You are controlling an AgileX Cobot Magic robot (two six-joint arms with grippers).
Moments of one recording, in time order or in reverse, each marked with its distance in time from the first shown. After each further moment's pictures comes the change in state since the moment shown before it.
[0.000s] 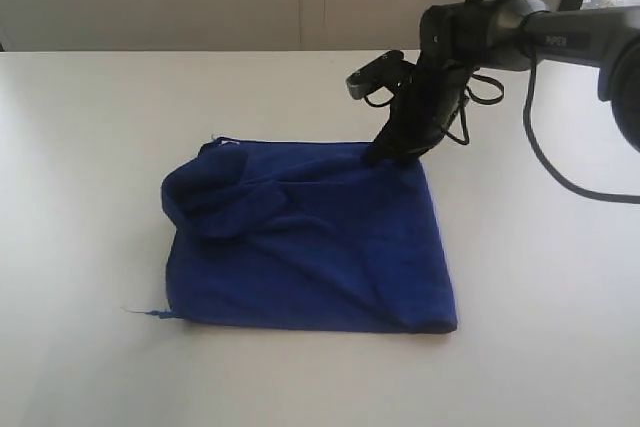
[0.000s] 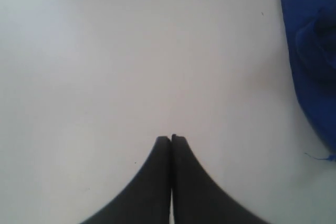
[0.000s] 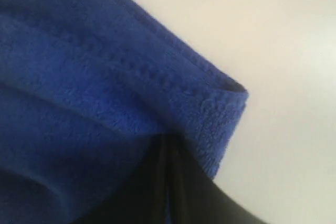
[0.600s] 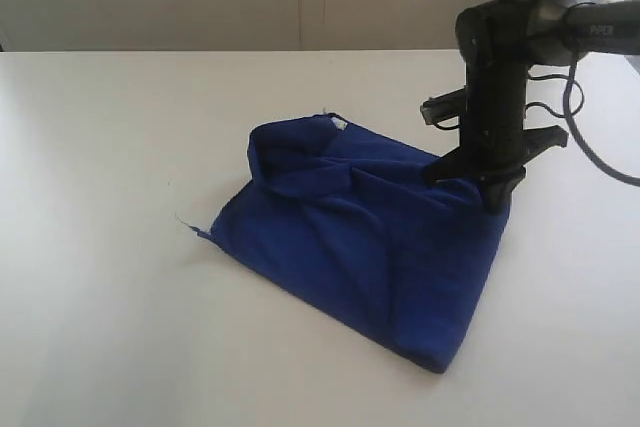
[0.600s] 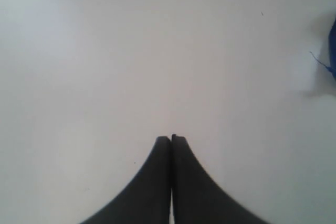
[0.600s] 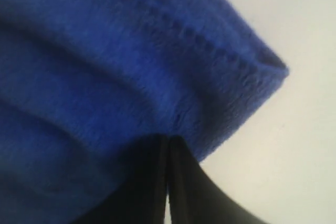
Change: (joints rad) left arm 0.000 0.000 0.000 0.000 0.000 0.000; right arm -0.048 -0.087 0.110 -0.184 0.377 0.413
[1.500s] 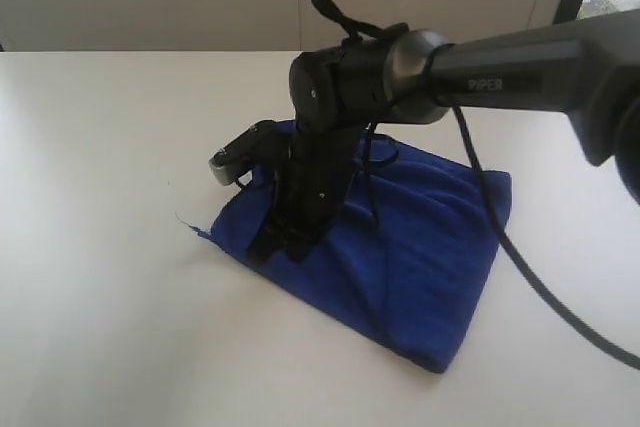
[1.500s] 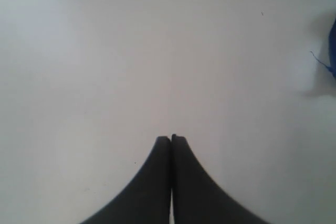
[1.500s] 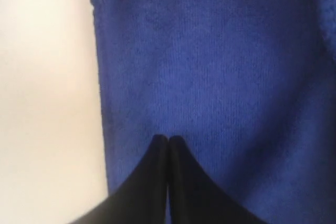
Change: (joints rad) left arm 0.000 0.000 0.000 0.000 0.000 0.000; right arm 0.425 -0.094 0.126 0.336 -0.326 -0.430
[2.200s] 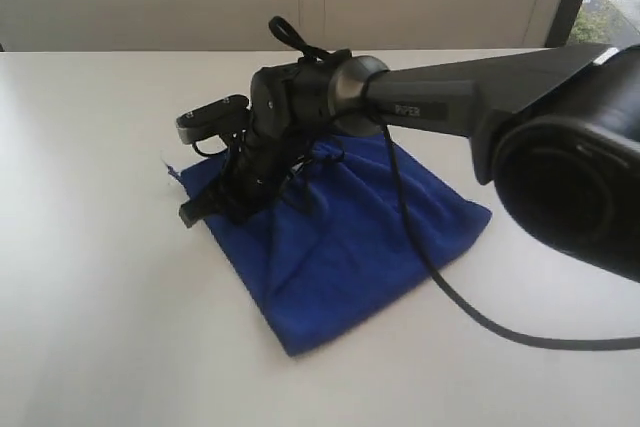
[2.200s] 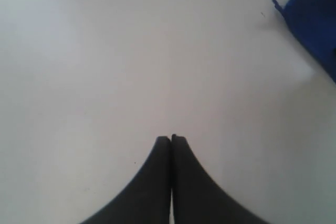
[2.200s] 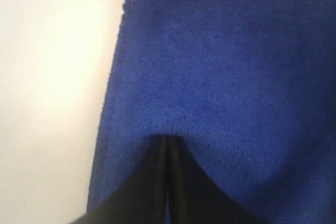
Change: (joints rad) left arm 0.000 0.000 0.000 0.000 0.000 0.000; right arm 0.031 0.205 -0.244 0.038 -0.201 0.231
